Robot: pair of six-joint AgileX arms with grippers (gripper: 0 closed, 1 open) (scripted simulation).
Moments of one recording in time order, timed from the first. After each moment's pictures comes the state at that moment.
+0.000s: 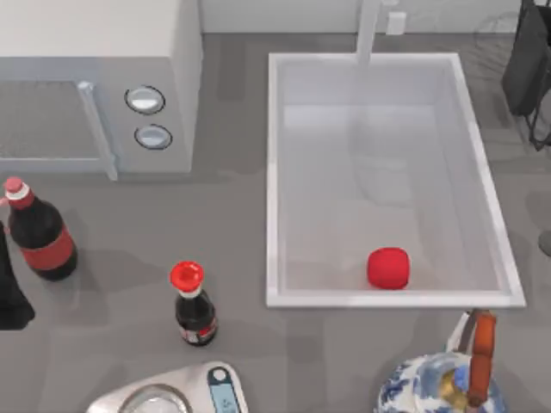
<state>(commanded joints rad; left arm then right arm) 0.00 0.00 0.00 0.00 0.00 0.00 0.00 0.00 0.00 0.00 0.00 0.00</state>
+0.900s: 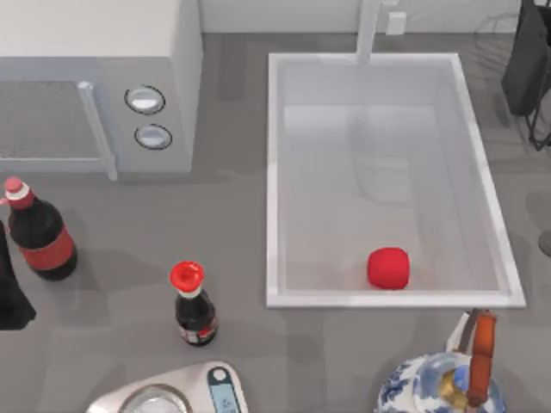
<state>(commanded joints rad) 0.00 0.00 0.00 0.00 0.00 0.00 0.00 0.00 0.00 0.00 0.00 0.00</state>
